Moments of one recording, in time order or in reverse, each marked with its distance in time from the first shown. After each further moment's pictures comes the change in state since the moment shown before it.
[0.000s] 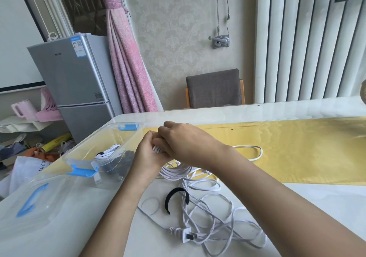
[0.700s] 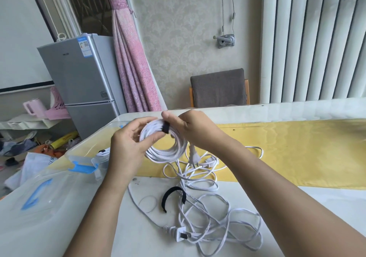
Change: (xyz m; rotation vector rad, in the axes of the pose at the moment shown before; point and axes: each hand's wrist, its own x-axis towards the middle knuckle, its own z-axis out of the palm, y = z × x) left_hand -0.007 0.025 -0.027 0.102 0.130 0.278; right_hand 0.000 0.031 -0.009 0.506 0.068 0.348
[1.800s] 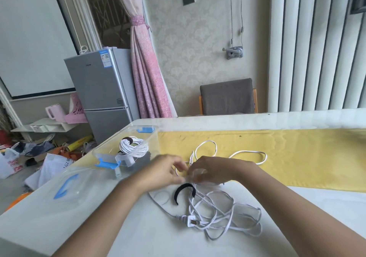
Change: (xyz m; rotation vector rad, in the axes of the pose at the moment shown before) left_hand -0.027 0.001 -0.003 0.615 -0.752 -0.237; right_hand -0.038 0.053 0.026 -0.319 -0.656 0.010
